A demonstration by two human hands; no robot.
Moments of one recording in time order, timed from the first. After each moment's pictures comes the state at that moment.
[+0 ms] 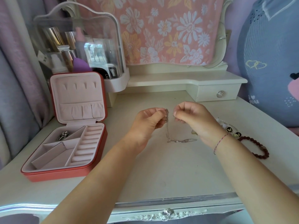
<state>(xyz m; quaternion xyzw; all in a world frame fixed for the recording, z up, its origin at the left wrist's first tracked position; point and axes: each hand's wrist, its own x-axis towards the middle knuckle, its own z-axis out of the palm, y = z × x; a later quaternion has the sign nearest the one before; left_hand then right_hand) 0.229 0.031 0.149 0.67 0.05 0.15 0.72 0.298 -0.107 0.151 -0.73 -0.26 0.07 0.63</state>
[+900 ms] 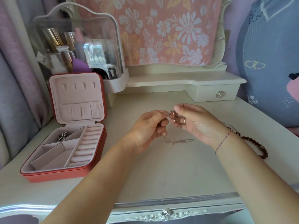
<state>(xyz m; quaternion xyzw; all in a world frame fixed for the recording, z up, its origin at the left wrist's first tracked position) 0.227 0.032 0.148 0.65 0.02 0.04 0.76 0.302 -0.112 0.150 -0.60 -0.25 0.23 0.73</state>
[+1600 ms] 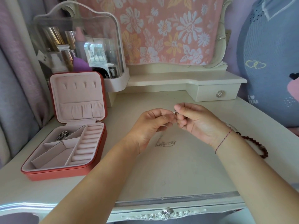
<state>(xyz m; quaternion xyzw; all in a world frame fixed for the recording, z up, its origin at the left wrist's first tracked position) 0.228 0.033 0.144 0.70 0.01 0.08 0.71 0.302 -0.111 0.151 -0.57 -0.23 0.23 0.75</state>
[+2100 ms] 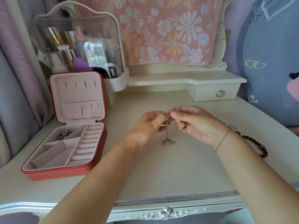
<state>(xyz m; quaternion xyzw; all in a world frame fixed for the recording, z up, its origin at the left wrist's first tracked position) 0.230 0.033 0.139 0.71 0.01 0.07 0.70 0.299 -0.113 0.152 -0.62 -0.26 0.26 0.69</state>
